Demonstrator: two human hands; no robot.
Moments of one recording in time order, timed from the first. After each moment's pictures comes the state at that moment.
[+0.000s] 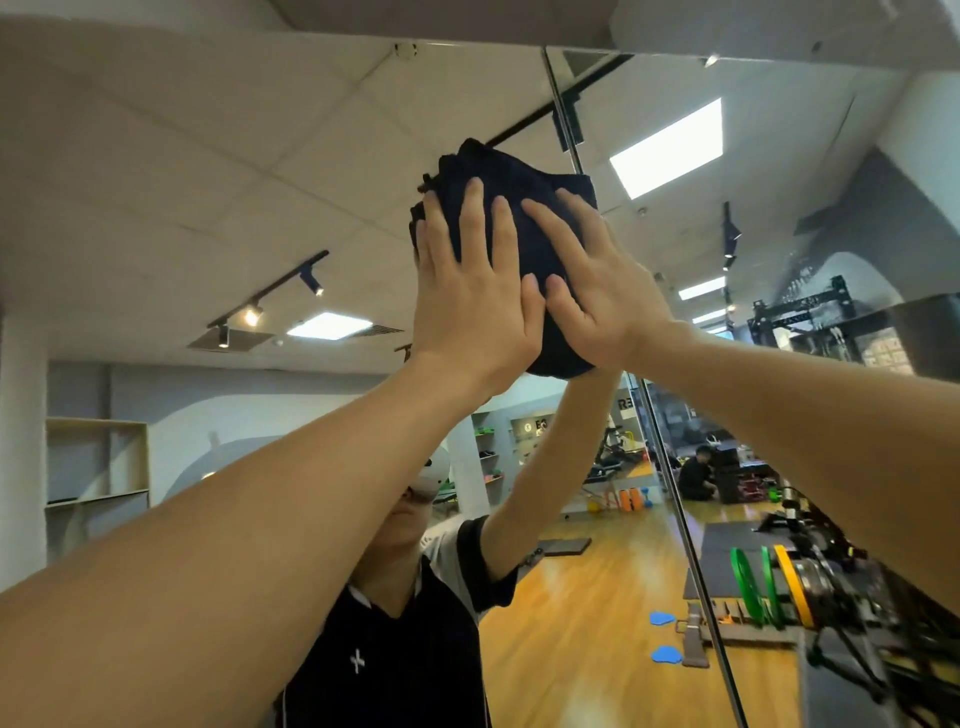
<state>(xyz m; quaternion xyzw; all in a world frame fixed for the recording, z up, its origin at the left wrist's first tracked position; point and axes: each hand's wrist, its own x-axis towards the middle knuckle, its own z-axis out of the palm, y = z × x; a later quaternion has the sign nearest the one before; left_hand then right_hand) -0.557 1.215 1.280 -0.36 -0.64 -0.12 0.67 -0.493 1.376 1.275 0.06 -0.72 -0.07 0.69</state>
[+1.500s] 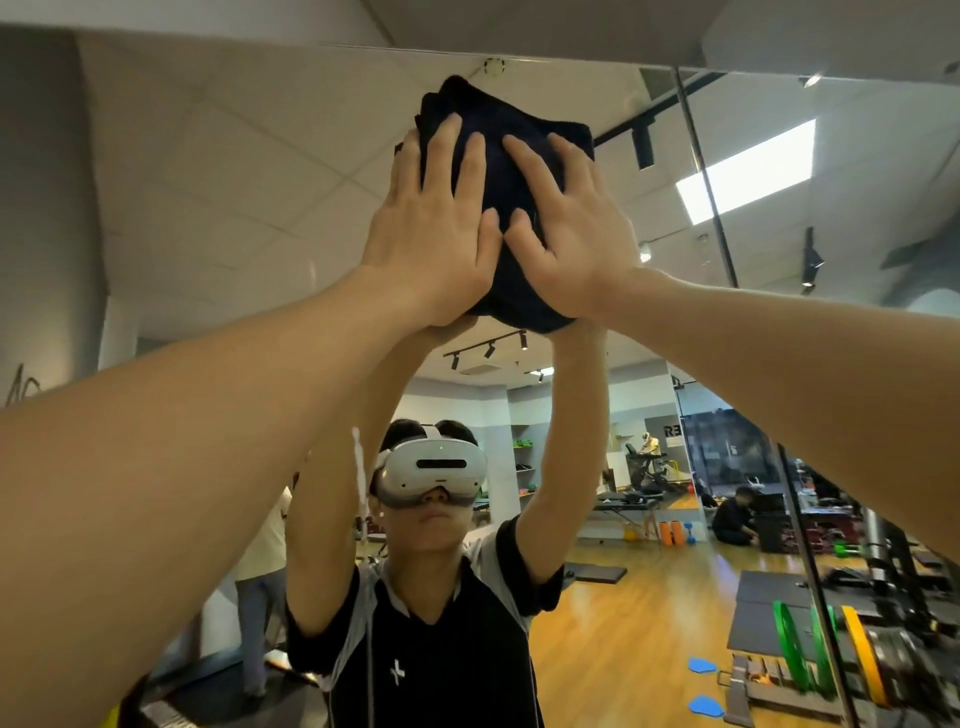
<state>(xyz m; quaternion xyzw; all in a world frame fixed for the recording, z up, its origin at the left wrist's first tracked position) -0.601 1.091 1.362 -0.34 -0.64 -0.11 0.68 -0.547 1.255 1.355 0.07 -0.69 -0.05 0.72</state>
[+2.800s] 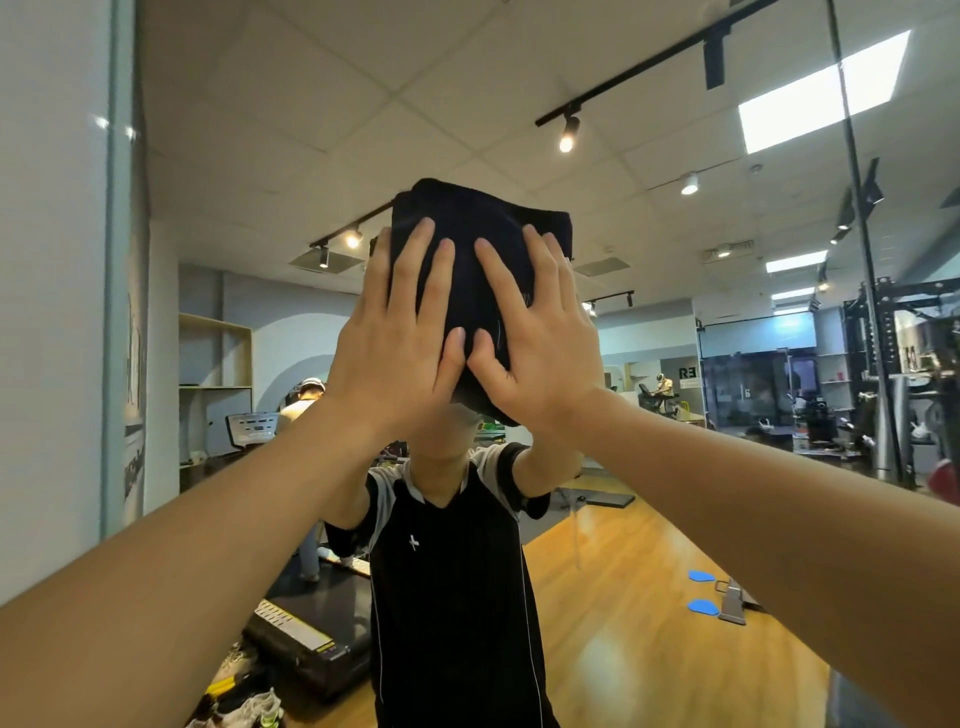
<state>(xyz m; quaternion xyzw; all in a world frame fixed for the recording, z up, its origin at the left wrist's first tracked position) -0.661 0.888 1.195 -0.37 -0.66 -0.12 0.64 -0.607 1.057 1.188 0.09 -0.72 -0.02 0.69</state>
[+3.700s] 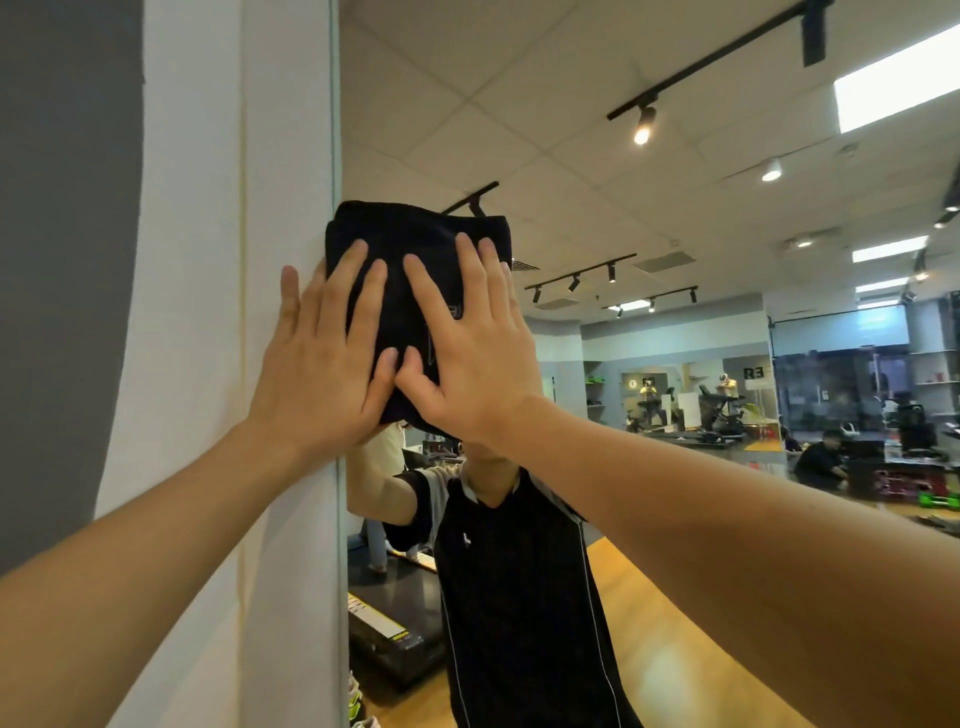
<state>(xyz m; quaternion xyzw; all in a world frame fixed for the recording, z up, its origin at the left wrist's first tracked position) -0.729 0.673 1.185 -0.28 -0.69 -0.02 0.67 -0.682 0.849 1.187 0.14 -0.73 -0.05 0.67</state>
